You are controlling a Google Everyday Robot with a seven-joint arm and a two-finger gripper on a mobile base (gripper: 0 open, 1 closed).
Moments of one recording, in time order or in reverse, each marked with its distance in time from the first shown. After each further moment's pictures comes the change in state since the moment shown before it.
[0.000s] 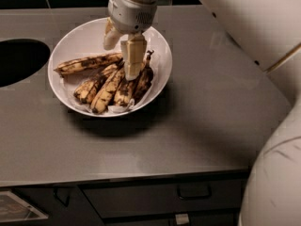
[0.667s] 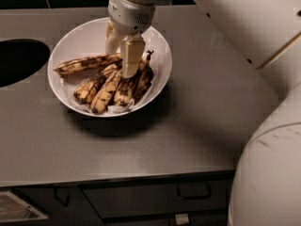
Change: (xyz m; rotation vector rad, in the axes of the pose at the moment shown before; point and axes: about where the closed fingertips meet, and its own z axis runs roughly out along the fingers) arm 0.004 -0.006 0.007 -0.018 -0.002 0.005
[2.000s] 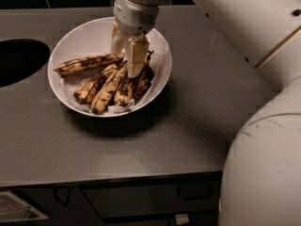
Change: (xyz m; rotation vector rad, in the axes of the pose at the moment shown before) arm 0.016 -0.003 0.005 -0.018 0.013 0.022
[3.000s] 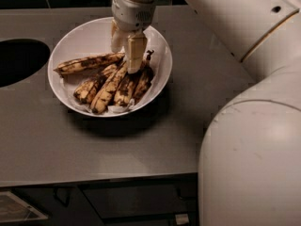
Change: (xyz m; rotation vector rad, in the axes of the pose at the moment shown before) arm 0.008 -0.017 0.003 -0.013 0.032 -0.001
